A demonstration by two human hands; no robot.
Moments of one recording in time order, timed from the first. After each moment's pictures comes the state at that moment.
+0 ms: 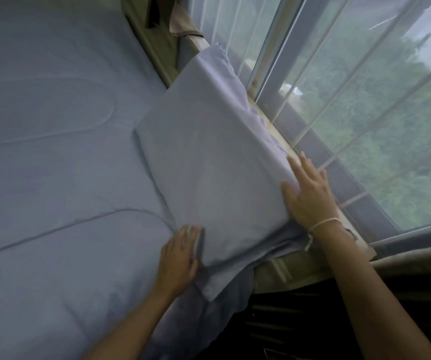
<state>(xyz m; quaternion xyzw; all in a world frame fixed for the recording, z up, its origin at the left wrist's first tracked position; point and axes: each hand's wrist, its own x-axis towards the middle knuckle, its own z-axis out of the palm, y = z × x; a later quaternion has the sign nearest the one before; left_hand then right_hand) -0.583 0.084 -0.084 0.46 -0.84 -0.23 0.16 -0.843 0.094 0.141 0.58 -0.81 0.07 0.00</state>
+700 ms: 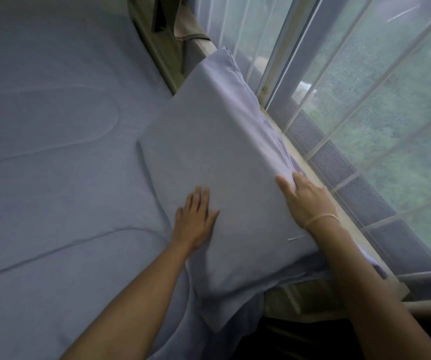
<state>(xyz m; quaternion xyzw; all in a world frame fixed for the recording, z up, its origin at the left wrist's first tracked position) -0.656 -0.050 -0.056 0.51 -0.82 -0.24 0.08 -0.882 0.017 0.097 0.53 -0.84 0.05 -0.08</state>
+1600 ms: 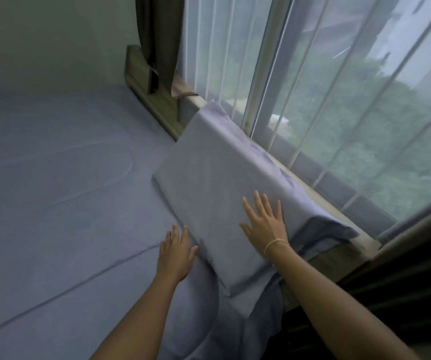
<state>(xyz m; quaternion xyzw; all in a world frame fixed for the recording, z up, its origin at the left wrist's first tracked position) -0.519 0.011 -0.002 0.53 -0.82 -0.23 0.04 -0.750 0.074 0.069 0.59 -0.80 -0.05 0.02</state>
